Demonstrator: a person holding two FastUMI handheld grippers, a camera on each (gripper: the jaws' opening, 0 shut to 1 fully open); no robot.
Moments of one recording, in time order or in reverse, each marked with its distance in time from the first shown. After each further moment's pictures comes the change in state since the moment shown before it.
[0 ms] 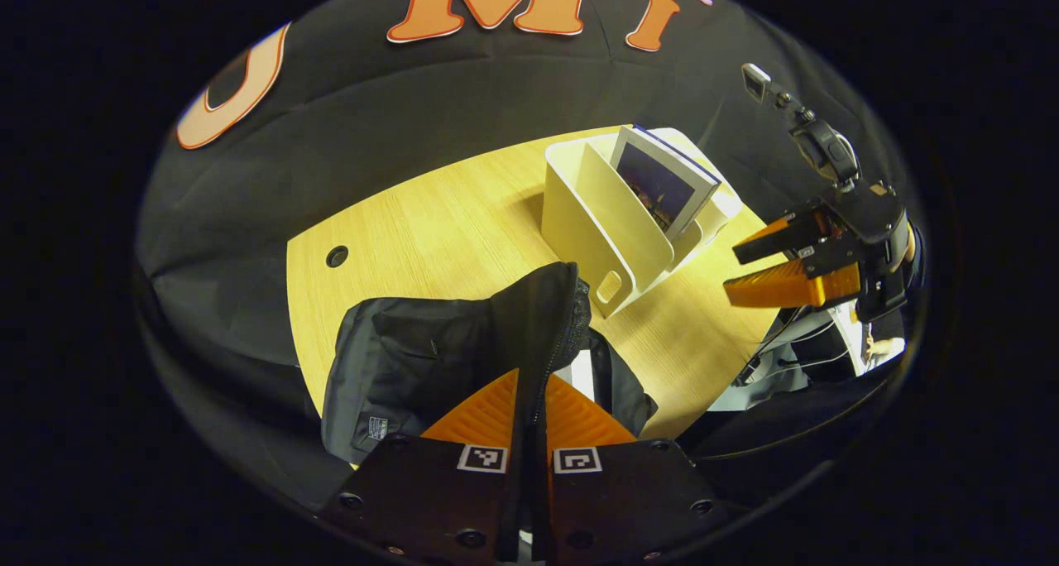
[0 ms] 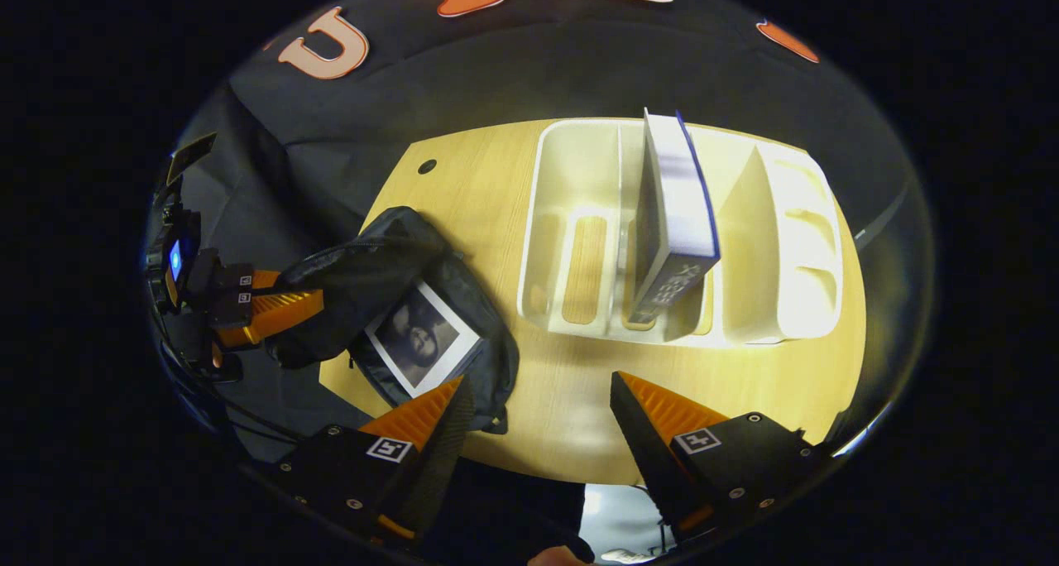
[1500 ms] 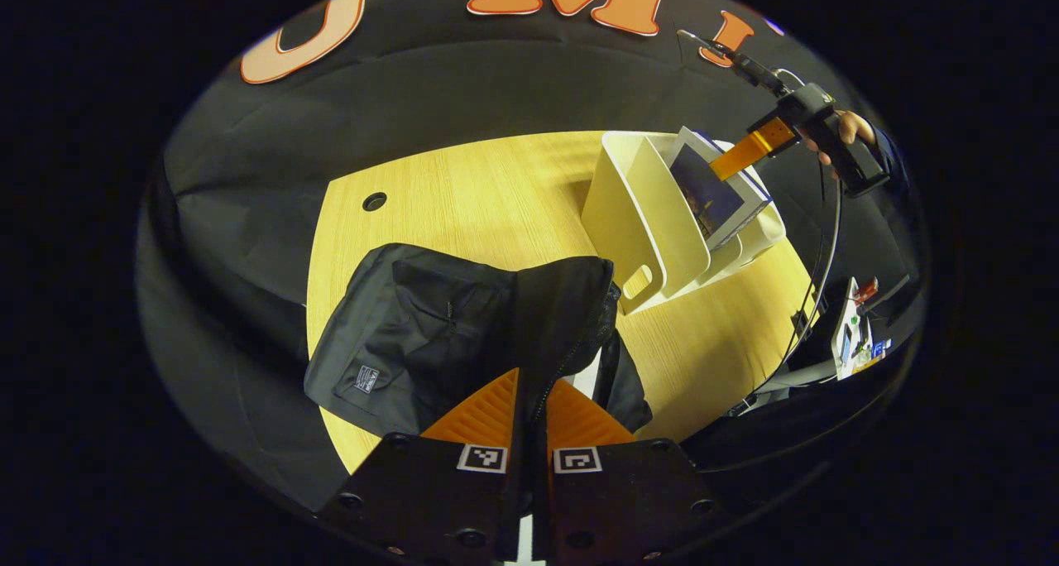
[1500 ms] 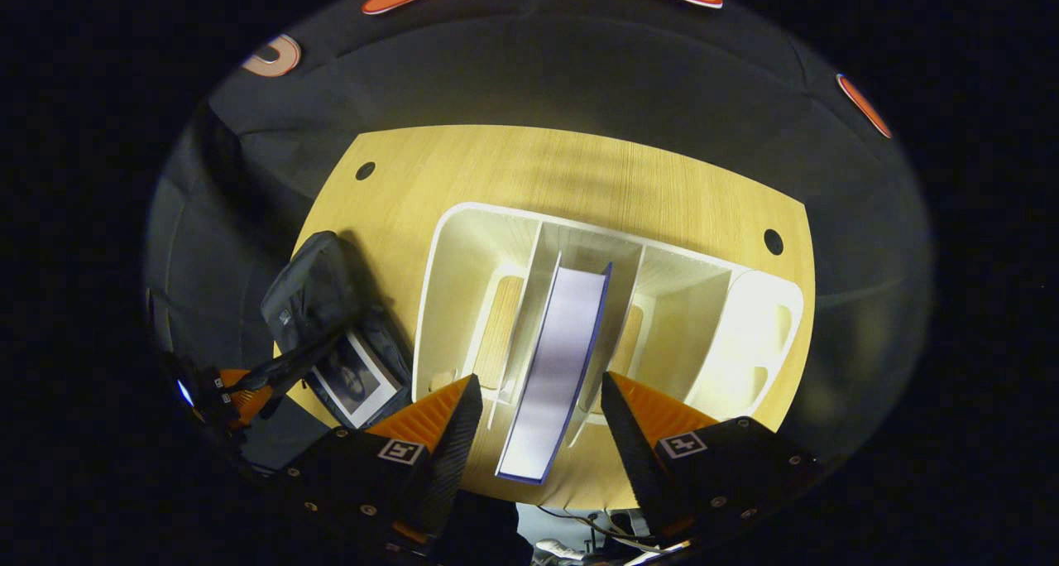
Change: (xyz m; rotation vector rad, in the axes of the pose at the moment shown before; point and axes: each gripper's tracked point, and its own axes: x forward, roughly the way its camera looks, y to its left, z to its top) left arm 0.008 -0.003 -0.032 -0.223 0.036 0.104; right arm 0.037 -0.087 0.140 -0.087 0.169 -0.124
